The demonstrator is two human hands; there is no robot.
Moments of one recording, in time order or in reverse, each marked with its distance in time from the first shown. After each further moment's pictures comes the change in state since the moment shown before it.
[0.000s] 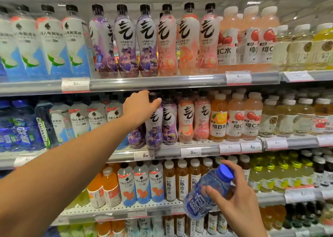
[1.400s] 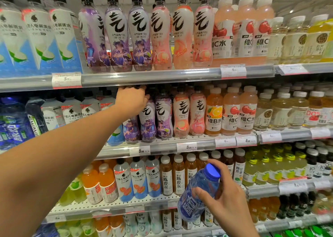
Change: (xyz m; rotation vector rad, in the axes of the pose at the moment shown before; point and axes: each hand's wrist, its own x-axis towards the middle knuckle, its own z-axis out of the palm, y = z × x) left_hand 0.031 -0.022 0.023 0.417 0.003 0.229; right_hand -0.012 -0.012 0.007 -0.039 -0.057 -0.035
